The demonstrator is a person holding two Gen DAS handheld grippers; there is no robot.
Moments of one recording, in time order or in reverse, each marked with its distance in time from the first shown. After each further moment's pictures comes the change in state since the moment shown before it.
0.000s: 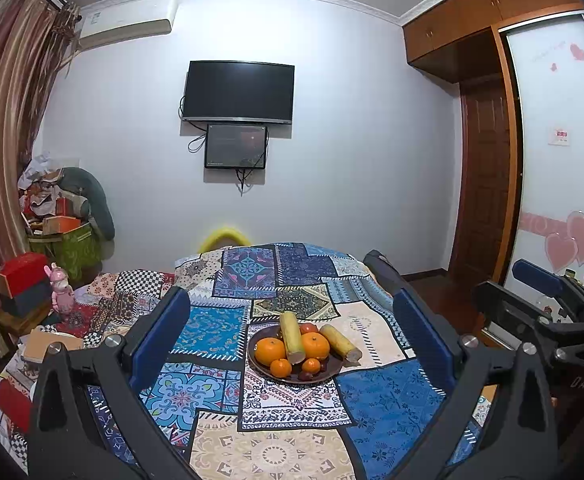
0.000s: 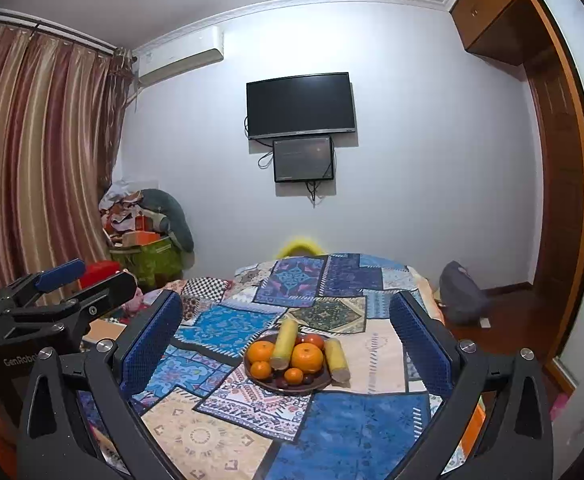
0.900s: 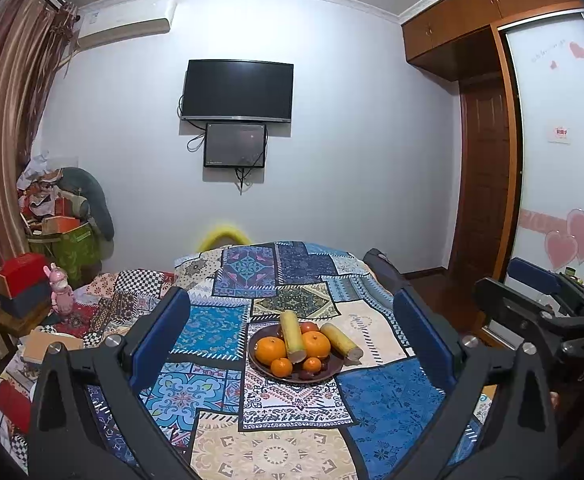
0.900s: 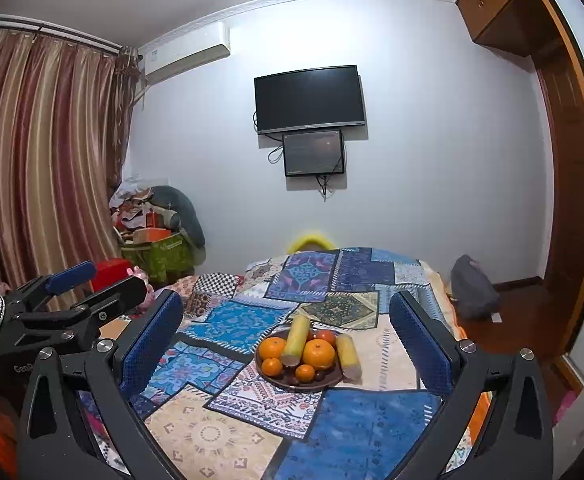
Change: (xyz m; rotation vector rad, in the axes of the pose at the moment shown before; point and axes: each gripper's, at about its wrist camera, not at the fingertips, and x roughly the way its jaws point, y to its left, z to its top) left arm 0.003 0.004 -0.002 0.001 0.001 -0.005; right arm 0.006 -0.001 -0.001 0.017 0.019 0.048
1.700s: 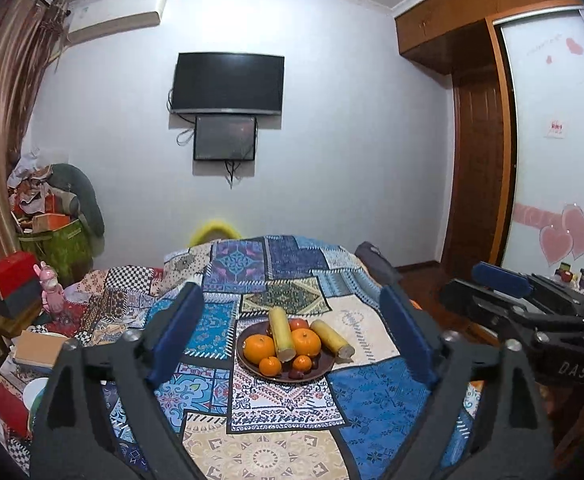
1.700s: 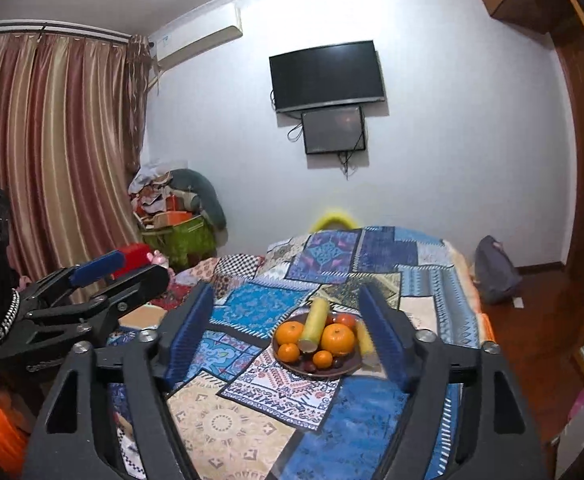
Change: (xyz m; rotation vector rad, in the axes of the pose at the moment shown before) left arm 0.018 -0.005 0.003 0.003 0.022 -0.029; right arm 0.021 -0.012 0.000 0.022 0.076 0.084
